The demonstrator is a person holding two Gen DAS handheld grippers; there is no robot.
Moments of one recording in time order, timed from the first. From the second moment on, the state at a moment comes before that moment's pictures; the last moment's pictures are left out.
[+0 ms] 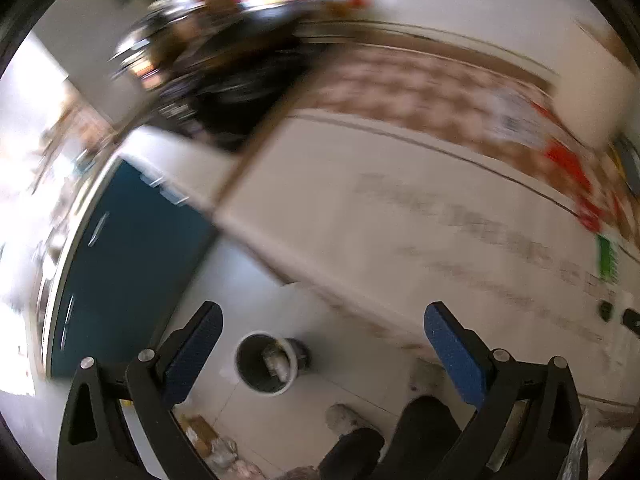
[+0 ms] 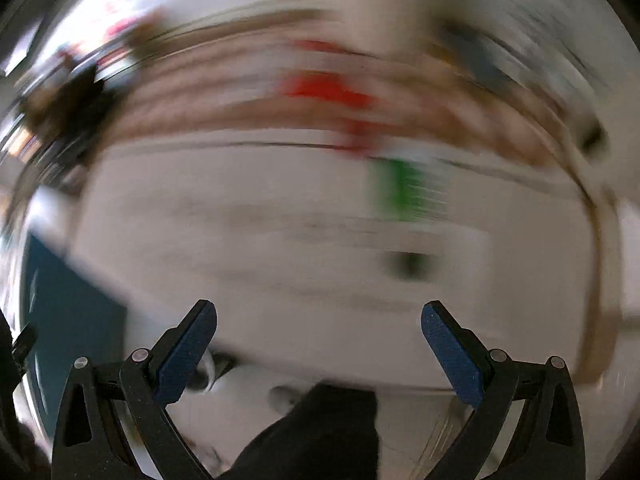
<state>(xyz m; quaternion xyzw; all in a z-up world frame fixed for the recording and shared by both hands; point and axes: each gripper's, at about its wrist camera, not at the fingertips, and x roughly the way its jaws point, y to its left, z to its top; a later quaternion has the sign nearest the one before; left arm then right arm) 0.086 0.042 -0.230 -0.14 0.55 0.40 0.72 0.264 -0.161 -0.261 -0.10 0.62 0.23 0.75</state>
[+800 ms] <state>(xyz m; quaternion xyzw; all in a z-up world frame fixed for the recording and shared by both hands) 0.312 -0.155 -0.343 -0.13 0.70 0.08 0.70 0.367 -0.375 -0.326 -0.01 0.63 0.09 0.77</state>
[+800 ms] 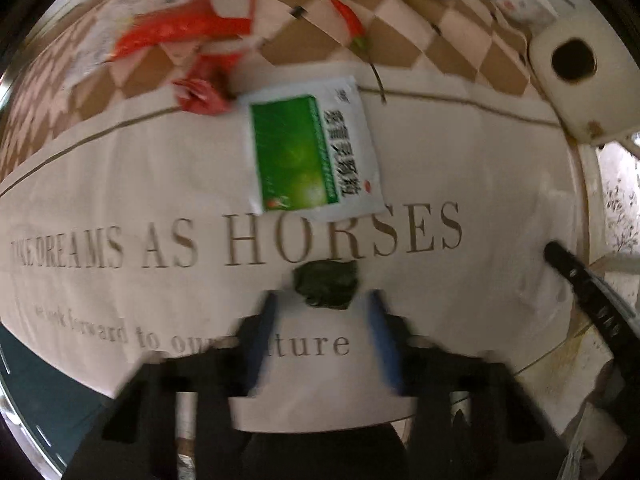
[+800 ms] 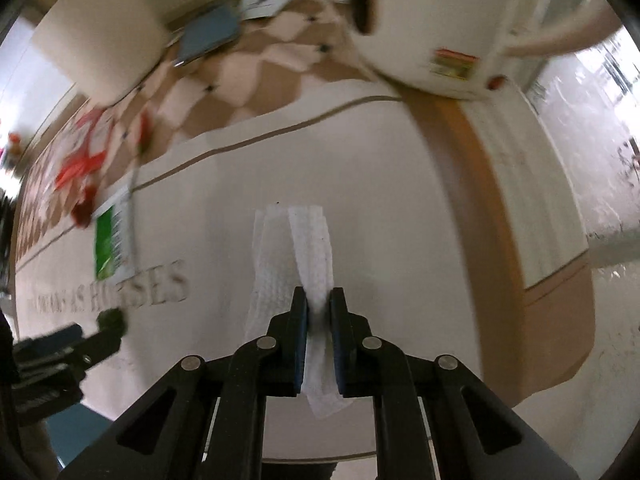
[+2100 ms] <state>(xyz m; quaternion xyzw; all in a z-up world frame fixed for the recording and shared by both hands) 0.008 0.092 -0.193 -0.21 0.45 0.45 0.74 0.187 -0.063 -0.241 -0.17 0.56 0.39 0.72</state>
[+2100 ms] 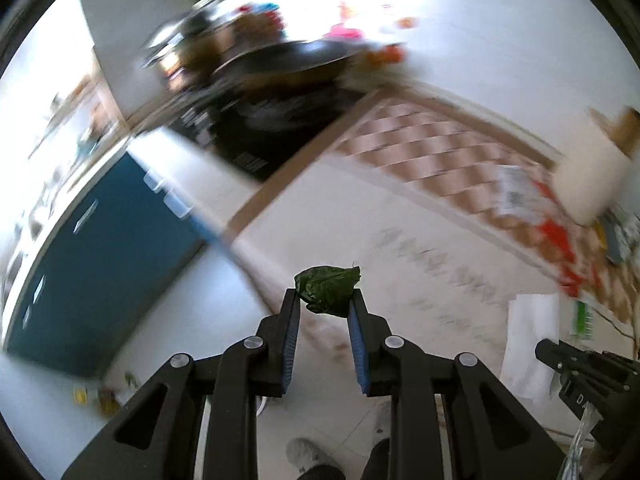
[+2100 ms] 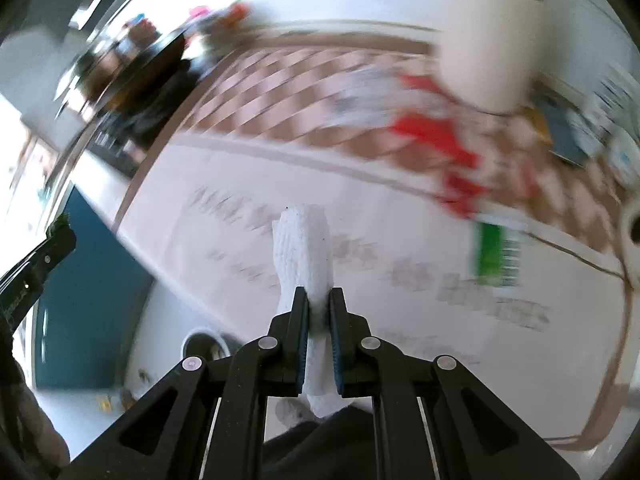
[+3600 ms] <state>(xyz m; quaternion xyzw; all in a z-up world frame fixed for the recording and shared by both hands) -0.449 0.204 -0.720 -0.54 0.48 0.54 0.42 -0.264 0.241 -0.828 -0.47 0.55 0.51 0.46</state>
